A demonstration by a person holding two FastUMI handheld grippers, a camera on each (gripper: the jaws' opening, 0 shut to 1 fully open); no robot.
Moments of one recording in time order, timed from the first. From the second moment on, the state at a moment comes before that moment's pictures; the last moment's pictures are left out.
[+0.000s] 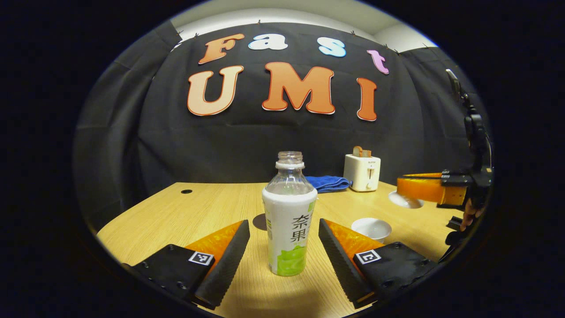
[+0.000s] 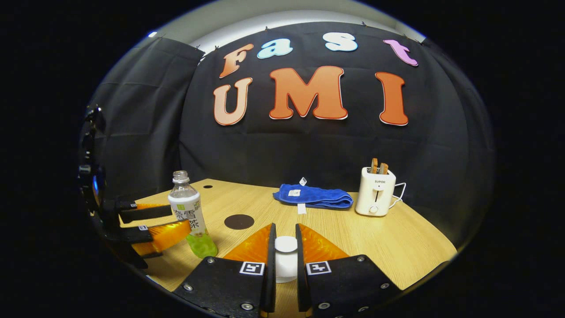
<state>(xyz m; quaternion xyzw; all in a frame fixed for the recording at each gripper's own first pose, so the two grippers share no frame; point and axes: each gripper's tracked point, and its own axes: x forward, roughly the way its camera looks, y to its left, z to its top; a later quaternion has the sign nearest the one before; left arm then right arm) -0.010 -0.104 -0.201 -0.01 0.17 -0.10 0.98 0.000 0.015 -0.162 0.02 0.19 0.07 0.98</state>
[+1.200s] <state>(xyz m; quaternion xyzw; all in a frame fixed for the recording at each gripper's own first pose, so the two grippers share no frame) 0.020 -0.096 -0.232 0.09 0.18 -0.08 0.98 -0.009 -0.015 -0.161 0.03 0.19 0.05 0.98</state>
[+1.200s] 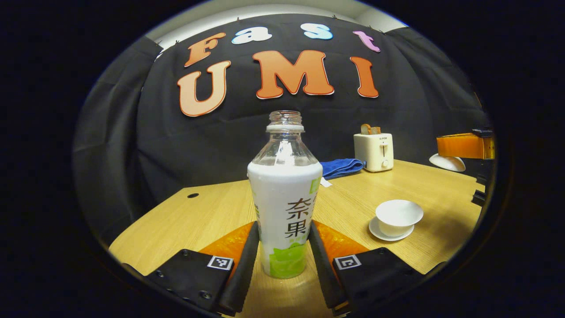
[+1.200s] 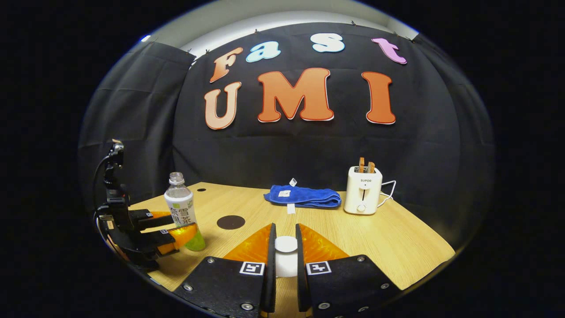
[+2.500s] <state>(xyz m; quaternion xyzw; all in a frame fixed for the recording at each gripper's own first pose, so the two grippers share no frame) 0.023 -0.110 -0.233 0.59 0.12 -0.16 0.79 -0.027 -0.067 -0.158 0.01 0.18 0.02 0.98</state>
